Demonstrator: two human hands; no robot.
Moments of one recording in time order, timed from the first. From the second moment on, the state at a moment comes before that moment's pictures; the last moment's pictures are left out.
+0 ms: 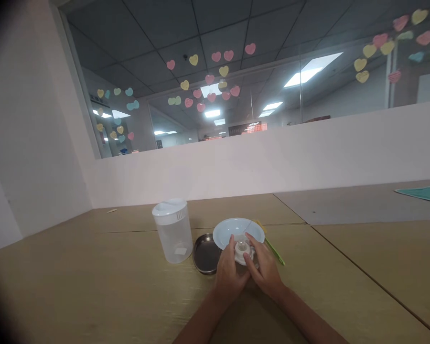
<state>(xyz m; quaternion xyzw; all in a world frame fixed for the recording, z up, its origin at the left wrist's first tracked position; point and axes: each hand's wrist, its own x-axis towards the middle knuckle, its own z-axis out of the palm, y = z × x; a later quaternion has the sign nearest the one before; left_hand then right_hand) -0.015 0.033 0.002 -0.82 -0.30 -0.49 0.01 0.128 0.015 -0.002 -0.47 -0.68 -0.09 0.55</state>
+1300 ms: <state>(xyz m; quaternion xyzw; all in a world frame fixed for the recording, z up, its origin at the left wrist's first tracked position) -0.022 0.035 0.016 -0.83 -0.31 -0.45 -0.09 0.126 0.022 -0.008 -0.50 -0.64 -0.04 0.58</state>
